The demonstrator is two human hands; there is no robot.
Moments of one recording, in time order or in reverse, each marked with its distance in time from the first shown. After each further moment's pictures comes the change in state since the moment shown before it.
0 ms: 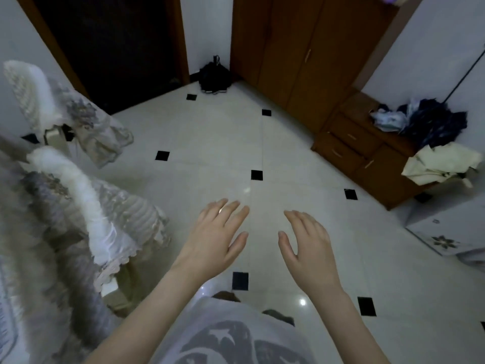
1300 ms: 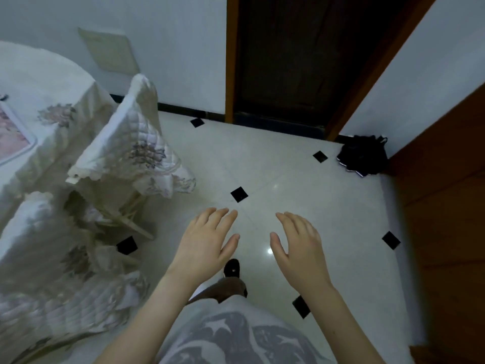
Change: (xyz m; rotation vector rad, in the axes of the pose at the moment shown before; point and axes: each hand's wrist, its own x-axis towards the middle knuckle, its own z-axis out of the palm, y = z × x) left_hand 0.423 -0.300 -0.009 0.033 0.166 -0.969; right_hand 0.685 -0.095 0.141 0.065 -0.467 -0.790
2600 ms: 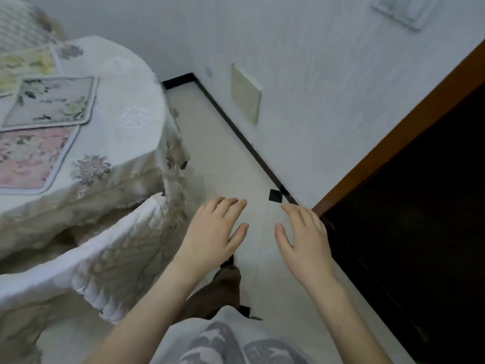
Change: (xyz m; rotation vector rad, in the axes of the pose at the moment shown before) left_hand 0.575 -0.227 -0.139 0.001 0.316 -0.734; right_hand 0.785 -0.086 0.016 0.006 -0.338 -0.739
